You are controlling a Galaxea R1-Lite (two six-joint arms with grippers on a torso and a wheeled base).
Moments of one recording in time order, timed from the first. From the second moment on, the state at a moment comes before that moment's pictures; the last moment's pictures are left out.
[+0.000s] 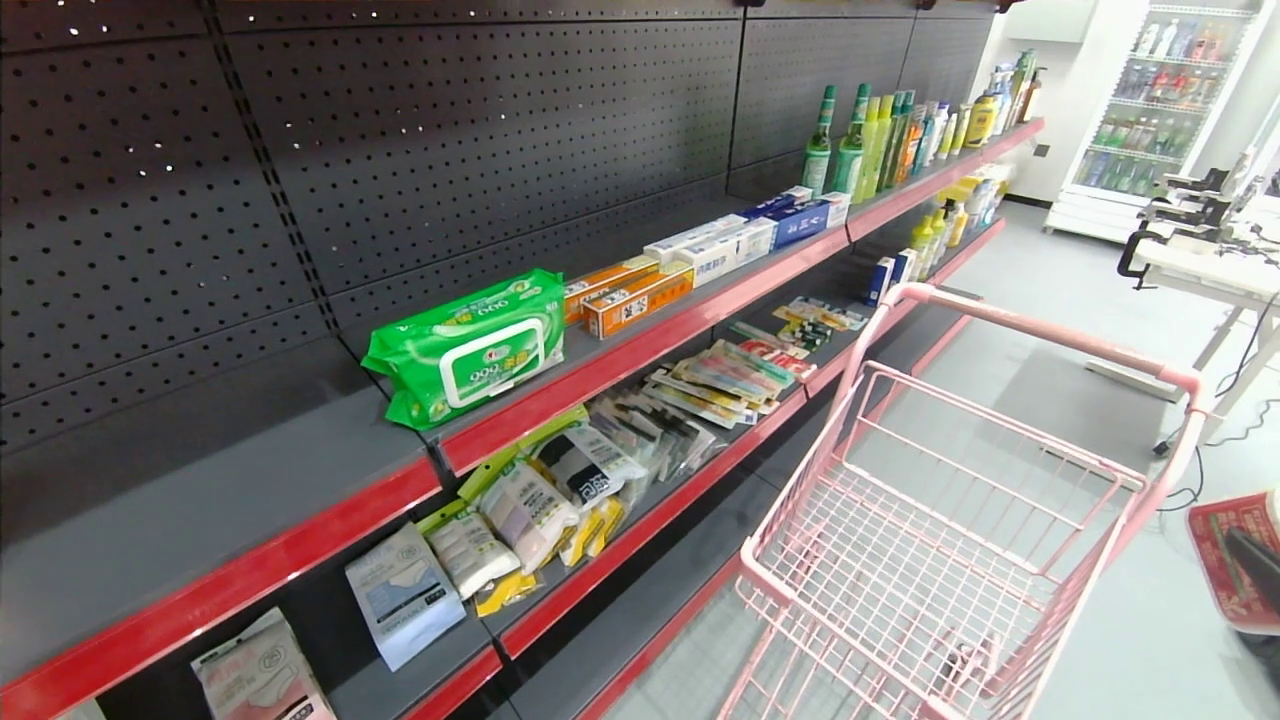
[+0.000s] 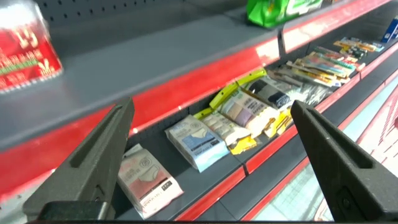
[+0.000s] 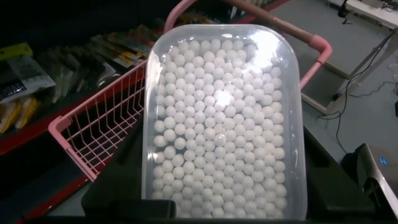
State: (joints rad) left arm 0.01 0.00 0.00 0.00 0.08 0.01; right arm -0.11 0.81 -0.11 -0.57 -0.03 -0.18
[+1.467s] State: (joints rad) left arm 0.01 0.00 0.00 0.00 0.08 0.01; right arm -0.10 0.85 -0.12 -0.57 -0.02 -0.22
